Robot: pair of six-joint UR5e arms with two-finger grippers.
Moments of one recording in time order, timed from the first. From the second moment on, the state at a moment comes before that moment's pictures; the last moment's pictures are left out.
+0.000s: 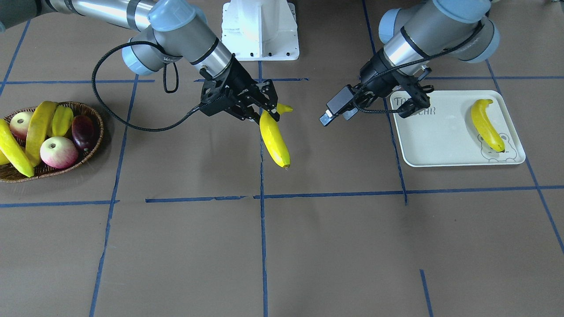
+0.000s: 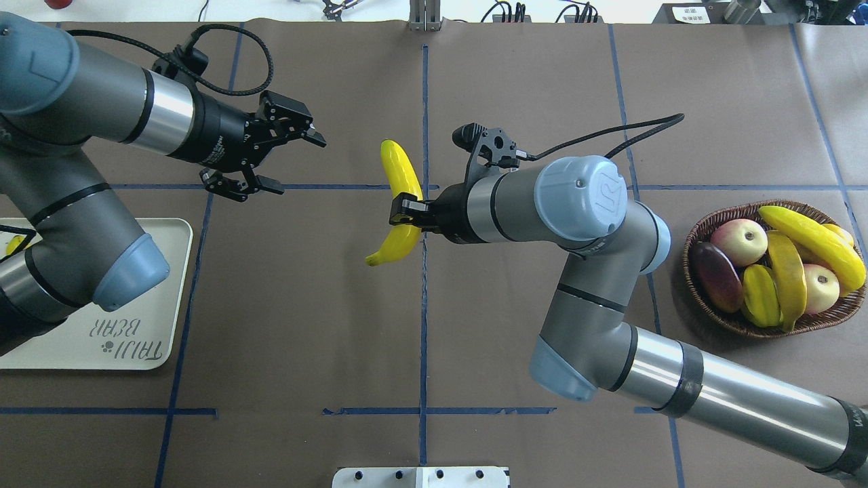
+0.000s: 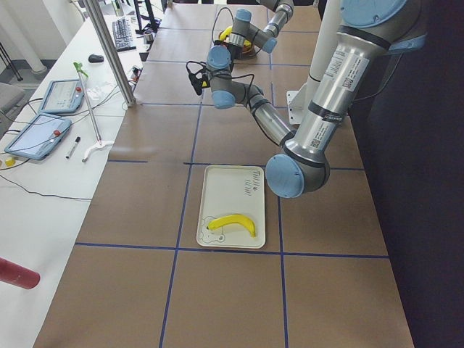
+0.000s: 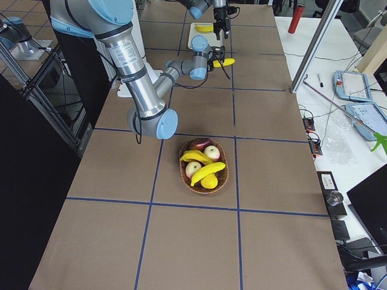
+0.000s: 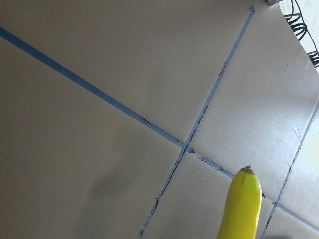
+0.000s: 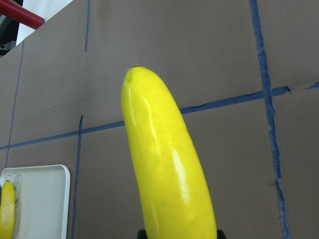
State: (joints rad) left arm -0.80 -2.04 -1.80 -2.20 -2.14 -1.90; right arm 0.50 -0.95 1.66 -0.87 1.79 1.51
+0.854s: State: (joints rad) left arm -0.71 -2.11 -1.72 -2.18 -2.05 -1.93; right arm 0.46 -0.91 1.66 -0.87 1.76 1.52
